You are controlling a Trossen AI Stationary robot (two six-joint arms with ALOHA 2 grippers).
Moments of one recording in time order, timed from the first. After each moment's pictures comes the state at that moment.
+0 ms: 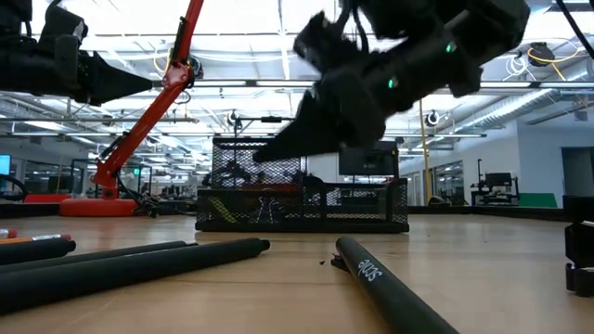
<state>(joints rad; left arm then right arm) -0.07 0.01 0.02 0.08 -0.47 0.18 0.25 1.91 0.93 0.49 0.26 -0.08</state>
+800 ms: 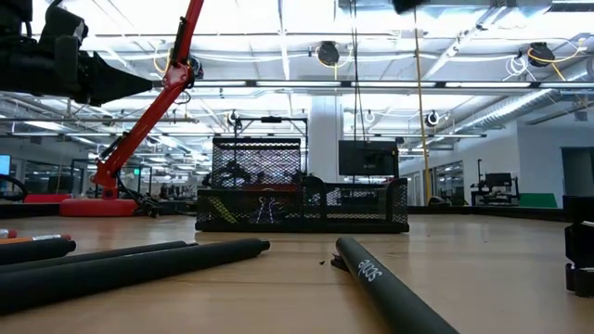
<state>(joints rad) -0.07 0.01 0.02 0.08 -0.47 0.18 0.62 1.65 0.97 0.19 0.24 -0.01</state>
